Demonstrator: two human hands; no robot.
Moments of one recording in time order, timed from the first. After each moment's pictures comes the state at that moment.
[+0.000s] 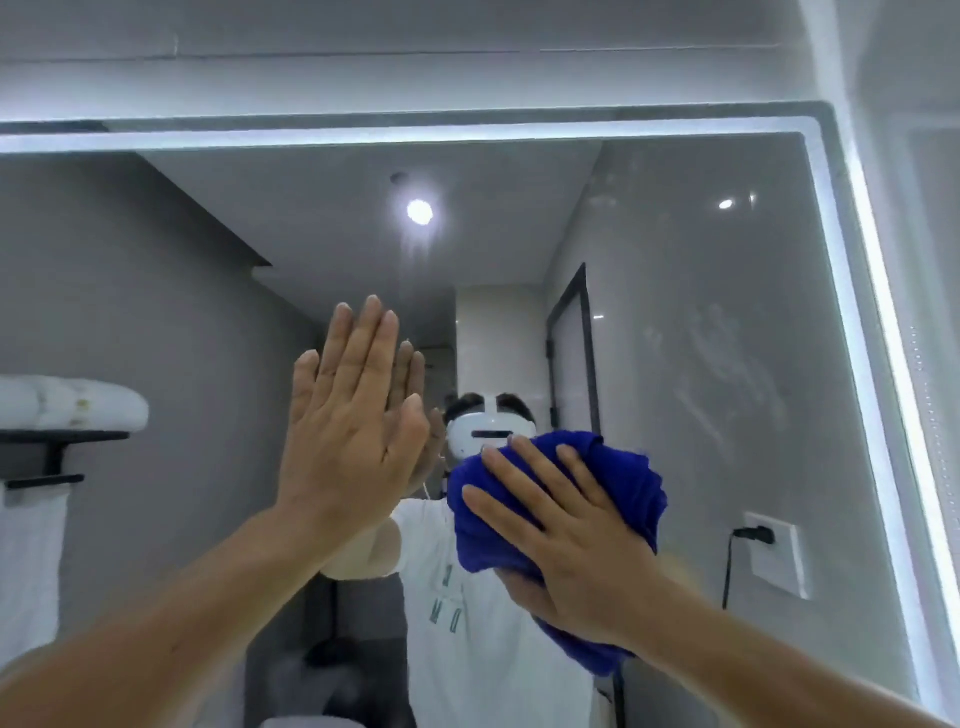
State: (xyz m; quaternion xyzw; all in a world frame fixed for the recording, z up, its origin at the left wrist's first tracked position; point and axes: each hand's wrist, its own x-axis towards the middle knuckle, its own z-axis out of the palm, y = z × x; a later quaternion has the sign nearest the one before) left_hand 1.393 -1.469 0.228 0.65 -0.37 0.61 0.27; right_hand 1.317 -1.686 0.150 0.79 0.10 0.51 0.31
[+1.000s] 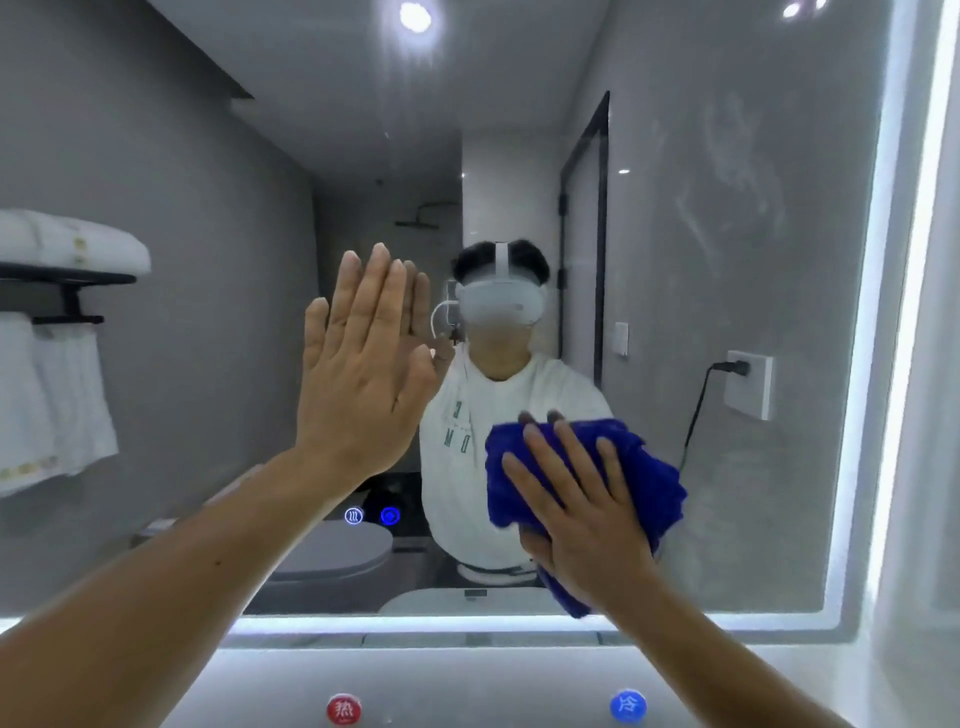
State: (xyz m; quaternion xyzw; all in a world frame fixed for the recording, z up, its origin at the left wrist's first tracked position) left_hand 1.372 -1.480 0.118 0.72 -0.36 0.54 0.25; right_hand 1.295 -1.698 -0.013 0.80 0.04 0.55 0.23
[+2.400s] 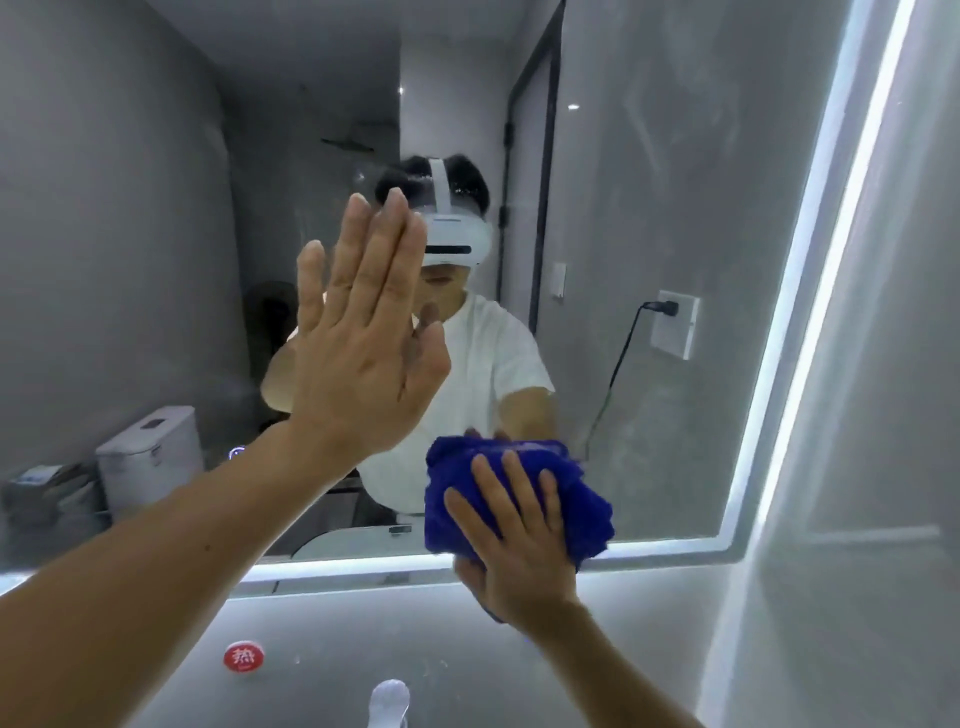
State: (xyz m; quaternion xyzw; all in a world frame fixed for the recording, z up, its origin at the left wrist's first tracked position) left_hand 1.393 -1.563 0.072 0.67 -0.34 0.64 0.16; right_hand 1.298 -1.720 -0.119 0.79 0.03 0.58 0.21
